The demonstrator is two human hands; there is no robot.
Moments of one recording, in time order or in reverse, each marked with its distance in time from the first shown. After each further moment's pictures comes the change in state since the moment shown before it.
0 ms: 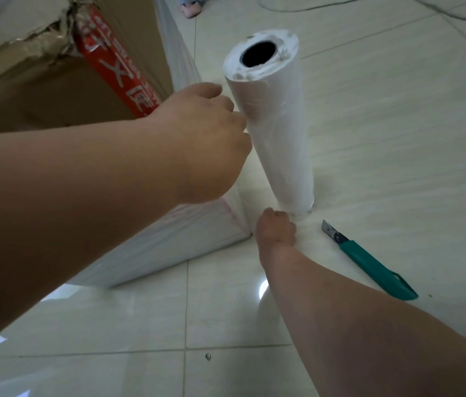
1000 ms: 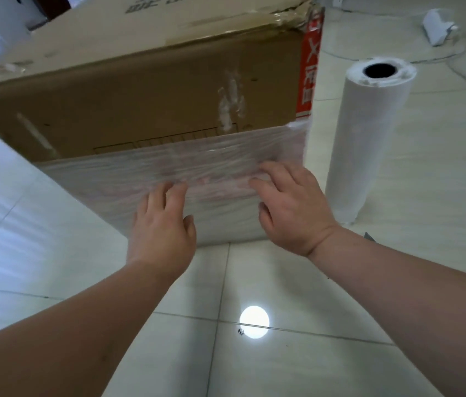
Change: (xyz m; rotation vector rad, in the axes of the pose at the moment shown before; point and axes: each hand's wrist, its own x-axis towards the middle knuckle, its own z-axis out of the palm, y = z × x) left_hand -0.189 0.074 0.161 -1.017 0.212 -0.998; right_hand -0.111 -0.049 -0.011 -0.625 0.403 -1.492
